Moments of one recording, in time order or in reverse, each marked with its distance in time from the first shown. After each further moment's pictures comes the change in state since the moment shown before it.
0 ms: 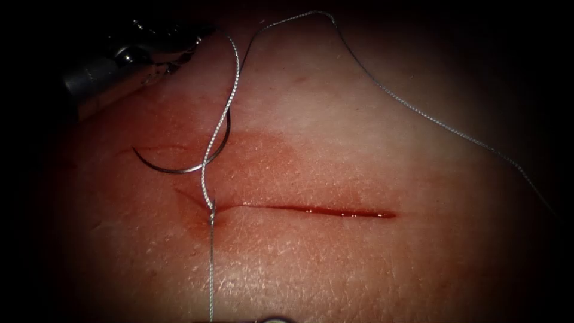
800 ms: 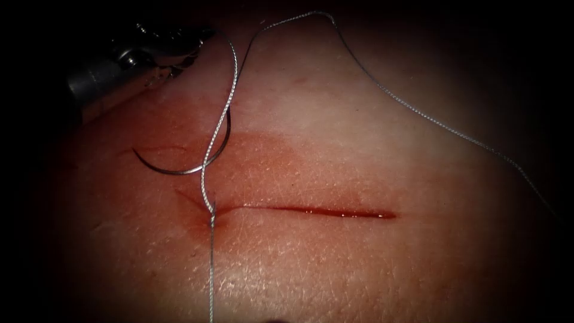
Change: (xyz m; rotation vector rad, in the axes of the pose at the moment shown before) right arm 0.000 0.000 0.000 -0.001 -0.004 0.011; left arm 0.000 0.000 0.000 0.003 0.006 -0.006
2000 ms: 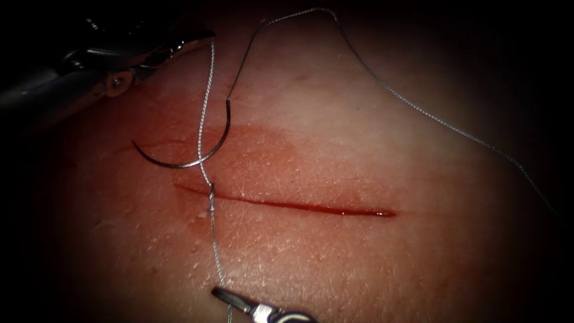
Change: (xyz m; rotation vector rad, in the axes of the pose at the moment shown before) right arm 0.004 0.003 -0.004 -0.194 0.213 0.086; left arm -0.003 0.001 -0.009 0.182 -0.156 -0.123
